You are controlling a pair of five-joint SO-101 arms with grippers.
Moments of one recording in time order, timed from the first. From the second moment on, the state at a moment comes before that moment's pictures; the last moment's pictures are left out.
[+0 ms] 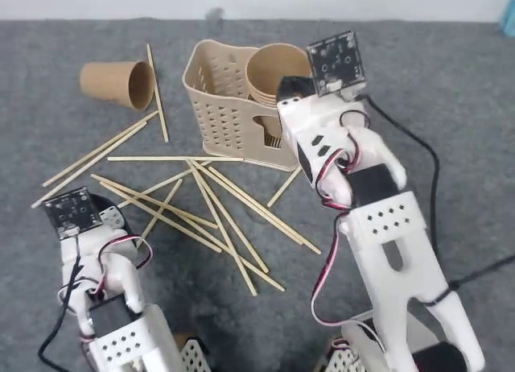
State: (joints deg) left arm -31.7 -101.1 96.9 44.6 3.1; right arm -24.4 -29.5 28.7 30.2 2.3
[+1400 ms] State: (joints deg) left arm -31.6 -101.1 93.8 48.9 3.1; right arm -3.5 -83.0 74.2 59.0 2.4
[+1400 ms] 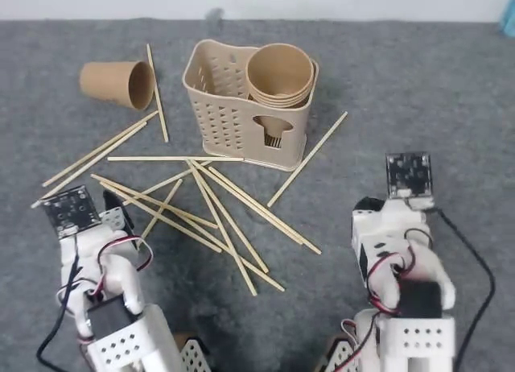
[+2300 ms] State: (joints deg) left arm -25.8 -36.3 39.9 47.9 4.4; right arm -1.1 -100.0 95.5 49.1 2.4
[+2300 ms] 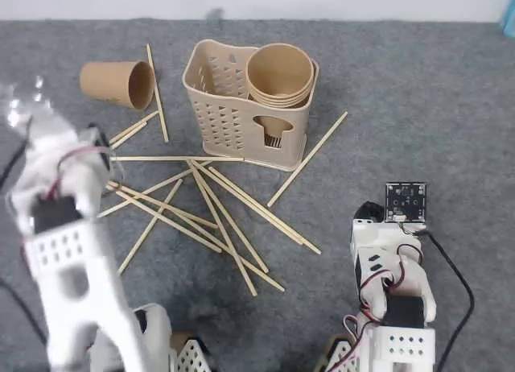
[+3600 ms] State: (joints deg) left arm -26.7 37.6 -18.2 41.3 6.0; right arm -1.1 -100.0 95.5 49.1 5.3
